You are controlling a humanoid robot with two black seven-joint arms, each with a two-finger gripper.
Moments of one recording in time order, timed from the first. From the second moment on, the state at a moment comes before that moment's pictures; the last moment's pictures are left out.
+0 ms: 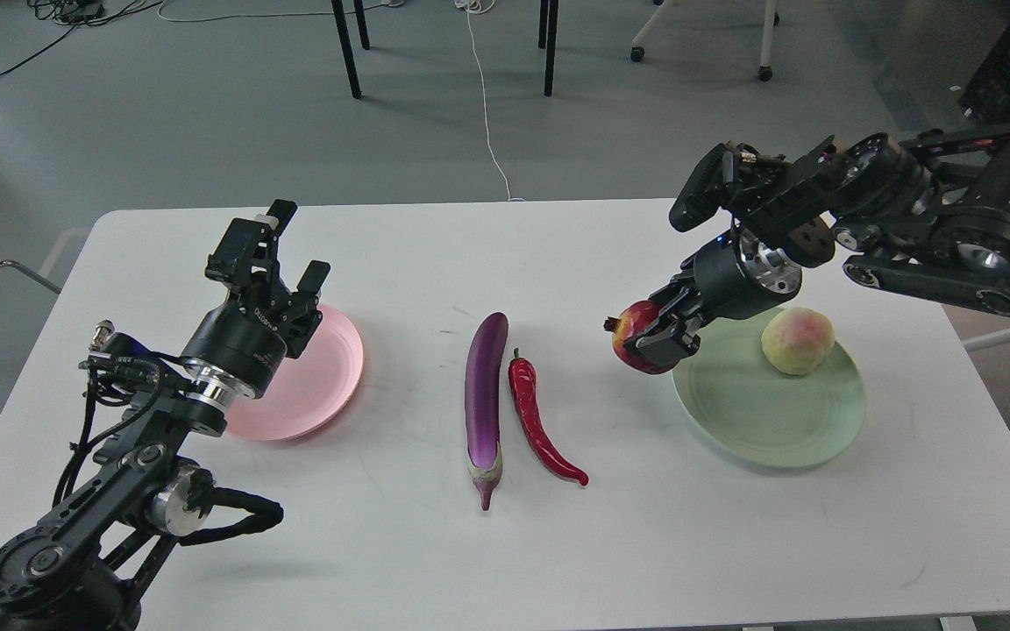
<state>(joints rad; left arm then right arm) -0.15 0.28 -1.11 -1.39 0.84 -0.01 -0.34 1.67 -0.46 -0.68 1.15 -1.48 0.33 0.49</state>
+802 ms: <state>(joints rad) -0.15 0.27 -1.10 -1.39 0.84 -0.01 -0.34 1.59 -0.62 -0.76 1.15 -1.56 0.32 0.49</state>
